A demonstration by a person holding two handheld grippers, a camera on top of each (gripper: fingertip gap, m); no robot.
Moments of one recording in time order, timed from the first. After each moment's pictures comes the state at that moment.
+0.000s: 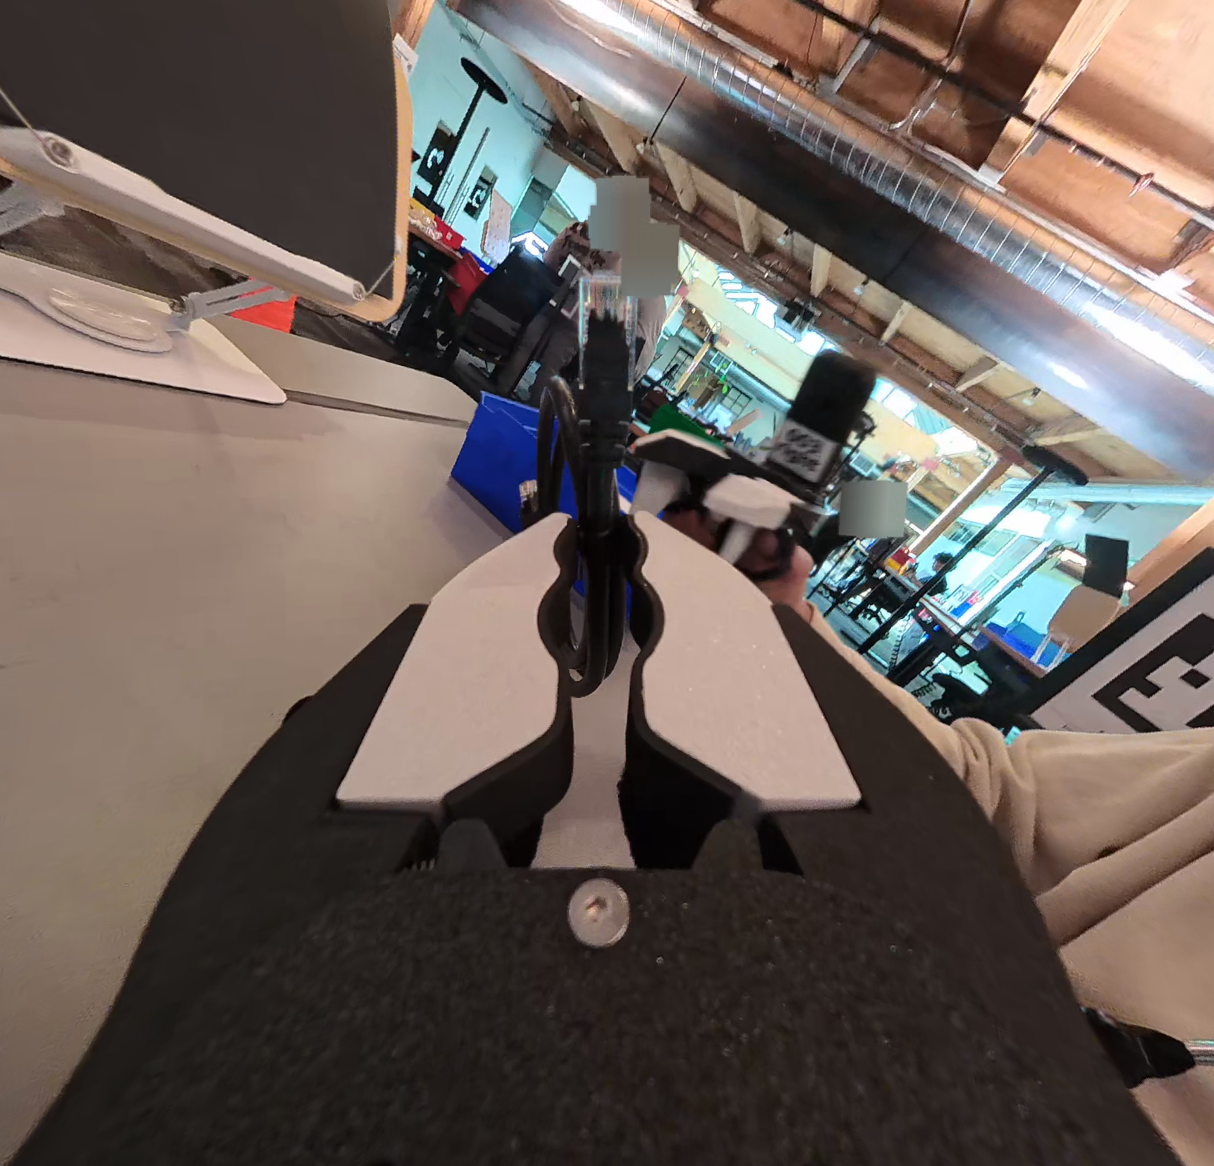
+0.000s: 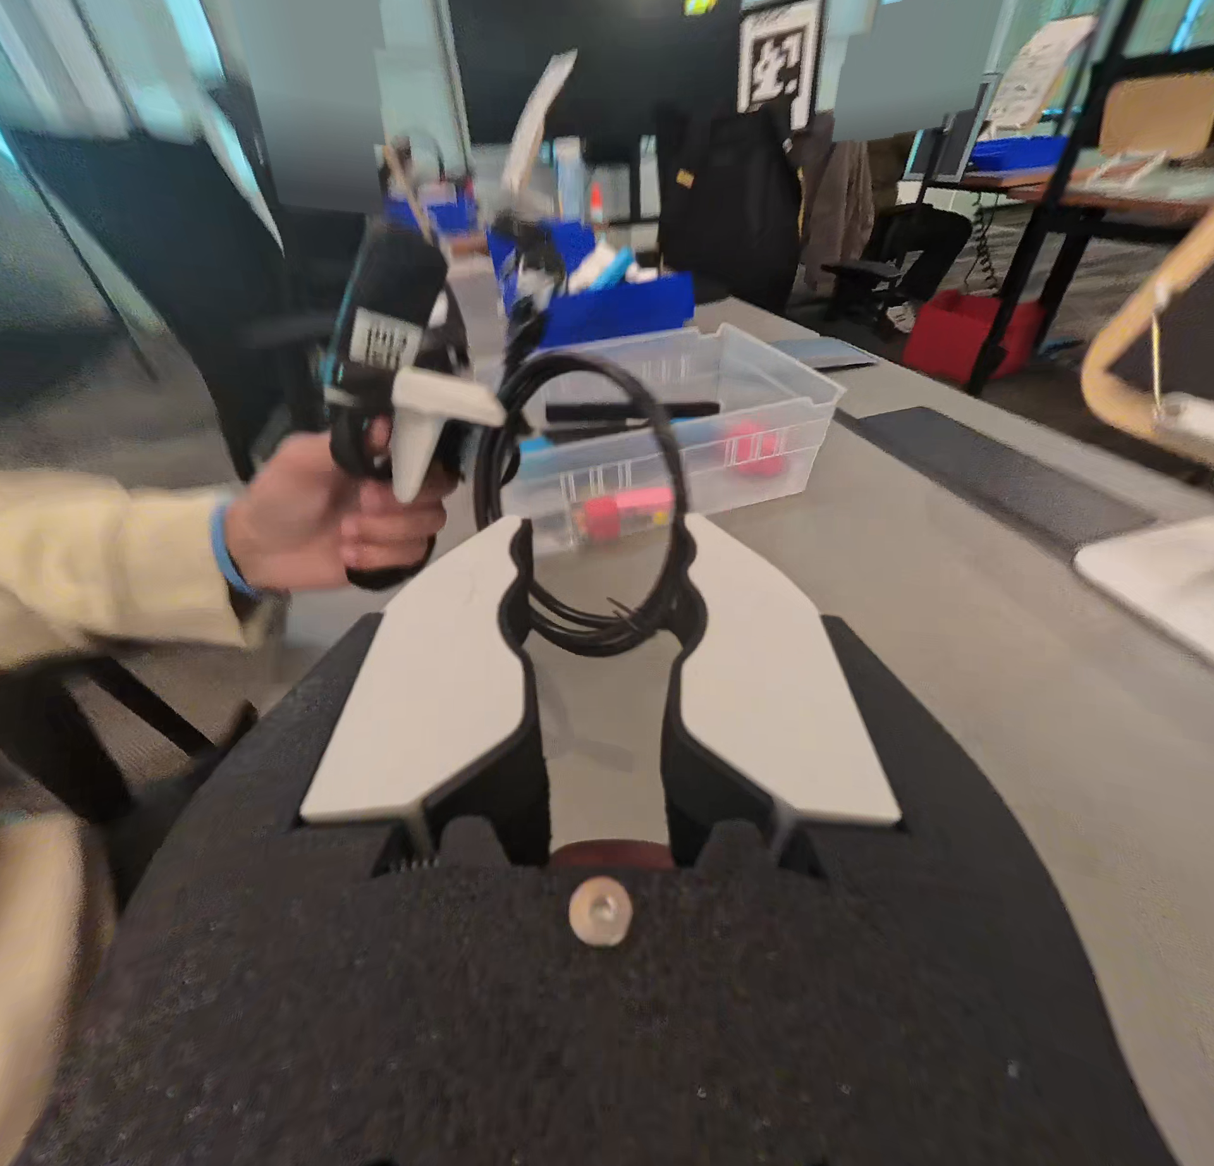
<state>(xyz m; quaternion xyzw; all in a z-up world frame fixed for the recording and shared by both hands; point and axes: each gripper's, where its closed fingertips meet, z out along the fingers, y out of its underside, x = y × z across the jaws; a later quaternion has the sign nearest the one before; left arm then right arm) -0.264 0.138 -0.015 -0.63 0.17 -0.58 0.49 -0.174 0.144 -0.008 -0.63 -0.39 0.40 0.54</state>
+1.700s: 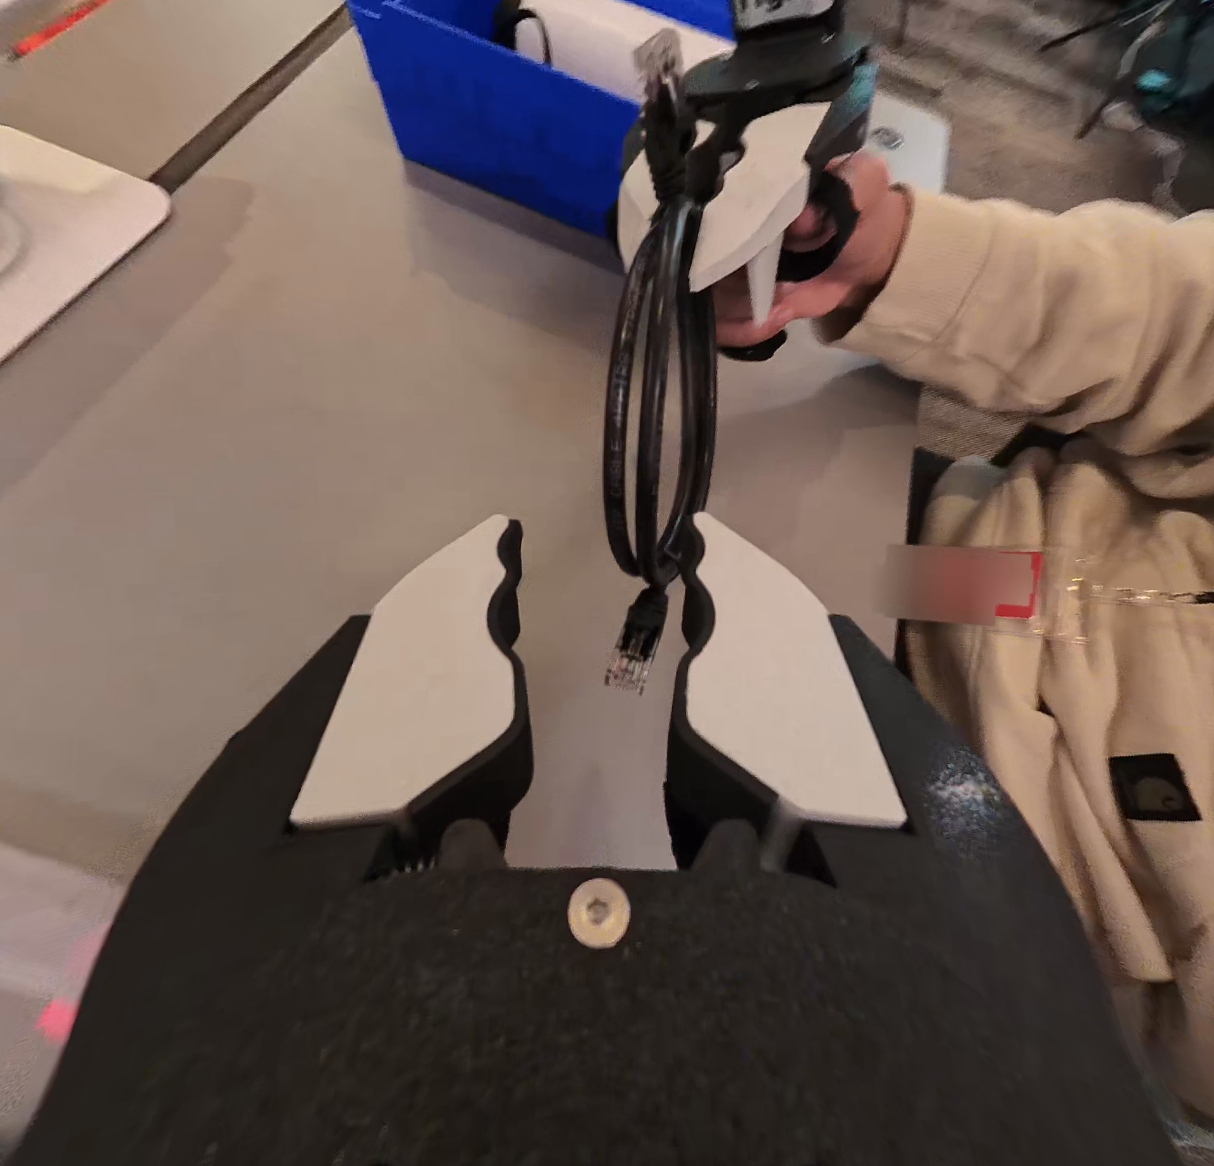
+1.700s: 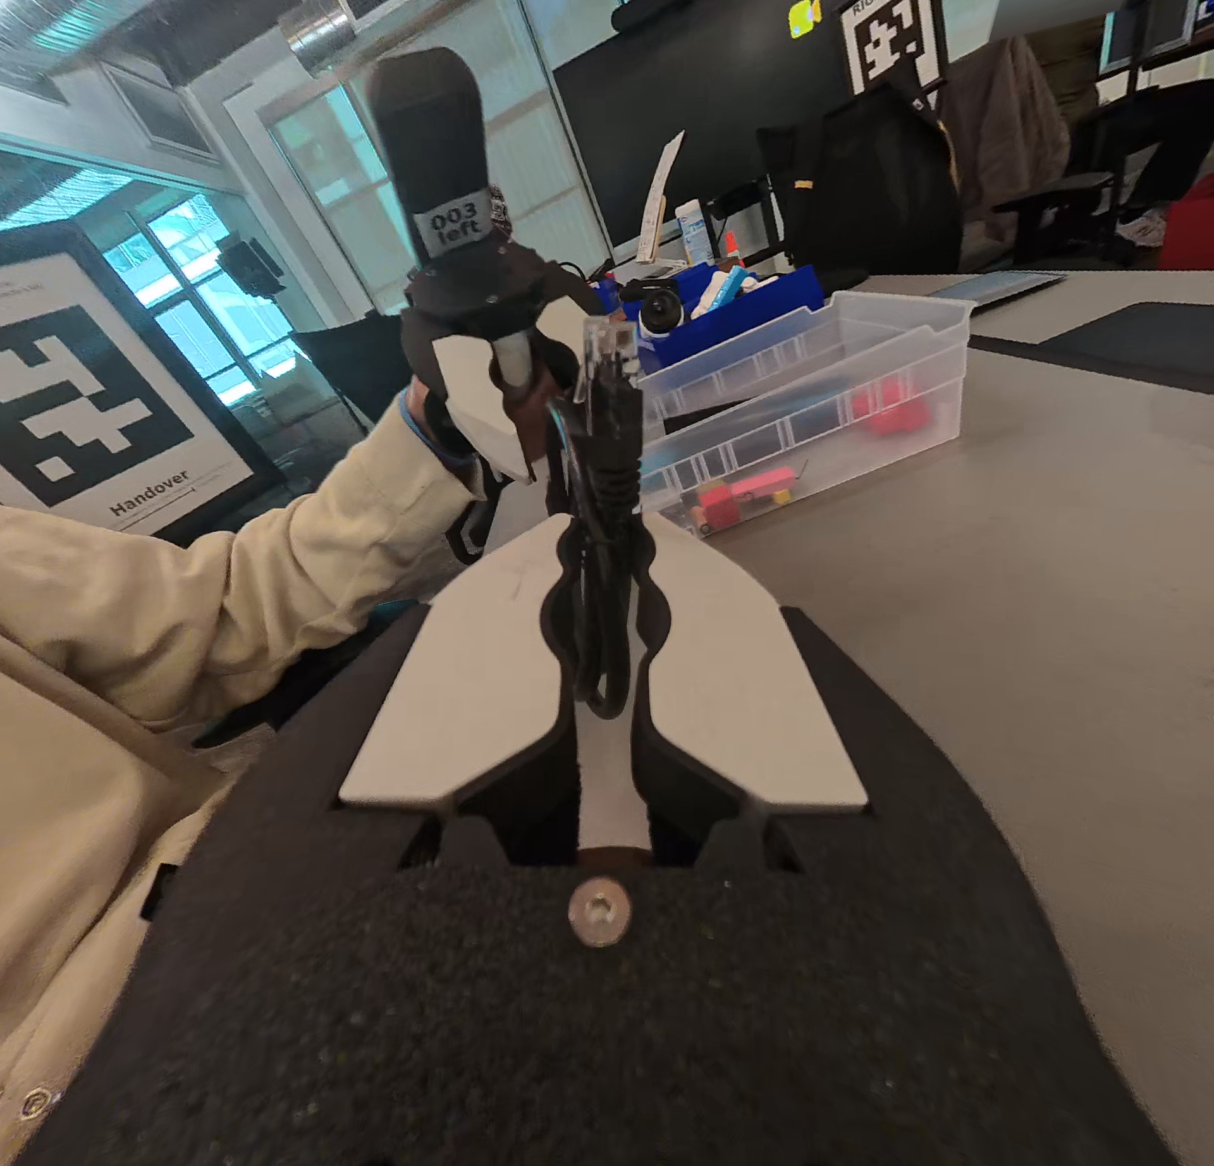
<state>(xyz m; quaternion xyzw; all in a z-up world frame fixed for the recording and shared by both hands) -0.230 0.132 -0.036 -0.72 0.53 -0.33 0.32 -0.149 0.136 -0.027 -0.61 -0.33 0.57 0.45</state>
